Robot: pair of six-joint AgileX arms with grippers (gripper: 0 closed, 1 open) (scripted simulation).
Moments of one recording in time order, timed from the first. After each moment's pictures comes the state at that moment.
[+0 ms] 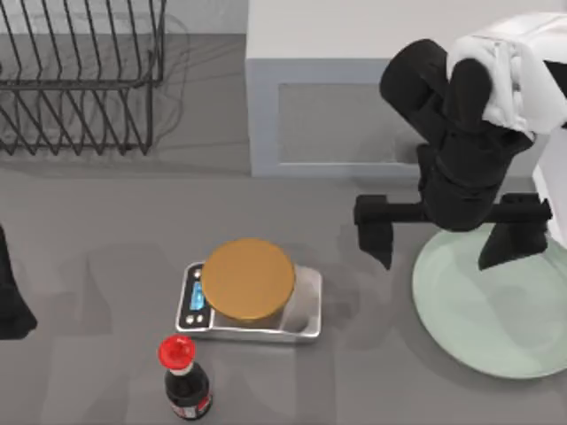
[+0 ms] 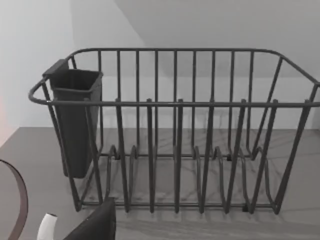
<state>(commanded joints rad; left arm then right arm) 0.00 0.00 0.00 0.00 0.00 0.00 0.54 1.91 1.42 -1.08 0.00 0.56</state>
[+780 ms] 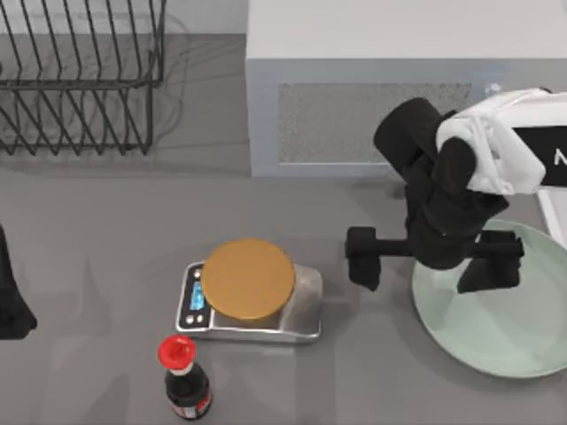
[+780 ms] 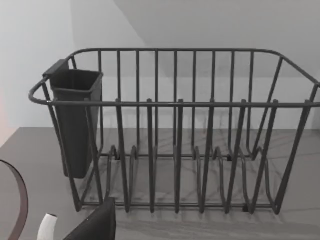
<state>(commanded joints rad) 0.00 0.00 0.00 0.00 0.00 0.00 0.55 2.06 1.22 -0.73 0.00 0.56</state>
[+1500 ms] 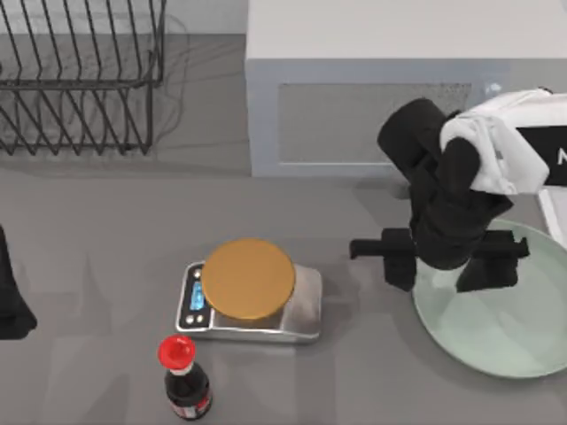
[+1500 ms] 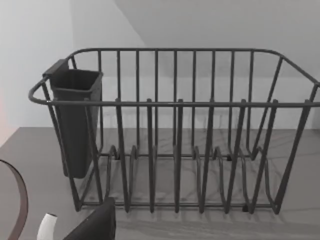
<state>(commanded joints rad) 0.00 0.00 0.00 0.00 0.00 0.00 0.55 2.06 1.22 -0.73 0.00 0.56</state>
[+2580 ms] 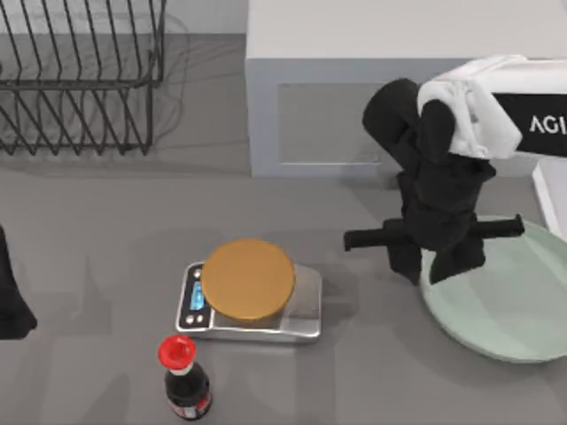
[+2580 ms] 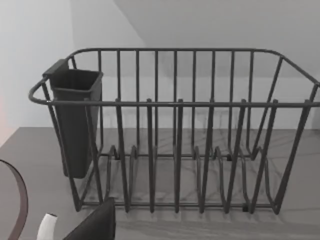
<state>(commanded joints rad) 0.00 0.00 0.00 0.00 0.00 0.00 0.54 2.05 1.40 -0.95 0.02 0.49</state>
